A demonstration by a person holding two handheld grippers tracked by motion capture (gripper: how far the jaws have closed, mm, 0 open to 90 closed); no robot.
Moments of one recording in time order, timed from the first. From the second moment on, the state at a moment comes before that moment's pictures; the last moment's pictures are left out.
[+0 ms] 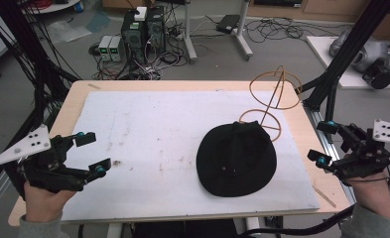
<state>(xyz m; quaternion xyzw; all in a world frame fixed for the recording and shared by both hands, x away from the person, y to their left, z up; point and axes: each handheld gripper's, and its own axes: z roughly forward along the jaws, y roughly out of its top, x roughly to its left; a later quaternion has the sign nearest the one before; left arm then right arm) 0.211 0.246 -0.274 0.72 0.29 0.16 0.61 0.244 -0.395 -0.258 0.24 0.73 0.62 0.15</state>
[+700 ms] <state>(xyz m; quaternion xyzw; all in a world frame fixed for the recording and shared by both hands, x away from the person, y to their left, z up) 0.213 0.245 -0.275 0.72 0.29 0.15 0.61 0.258 -0.363 -0.255 0.22 0.74 0.61 0.16</state>
